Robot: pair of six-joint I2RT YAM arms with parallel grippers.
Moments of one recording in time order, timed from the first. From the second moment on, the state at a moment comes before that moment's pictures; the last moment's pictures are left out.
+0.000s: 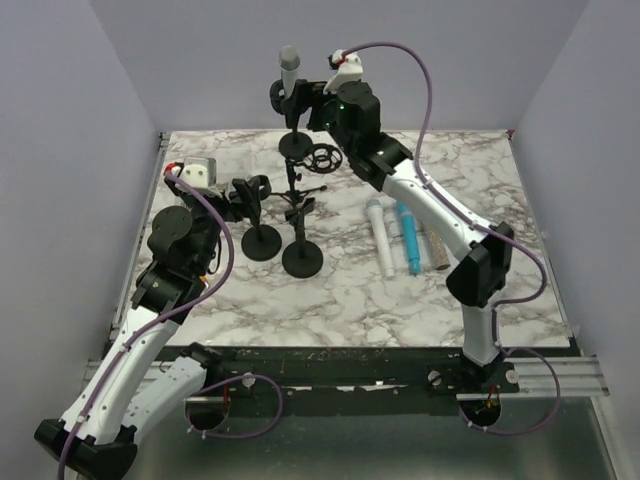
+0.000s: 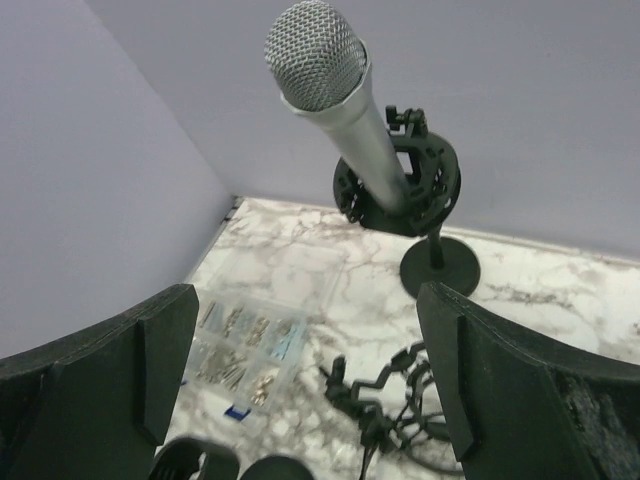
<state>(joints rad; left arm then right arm) -0.44 0.76 0.91 -0.05 -0.23 -0.11 0.72 1.93 2.02 -0.09 0.25 0.28</state>
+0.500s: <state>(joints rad) -0.37 0.81 0.91 -0.05 -0.20 -0.14 0.67 2.35 2.39 0.06 0.30 0.20</state>
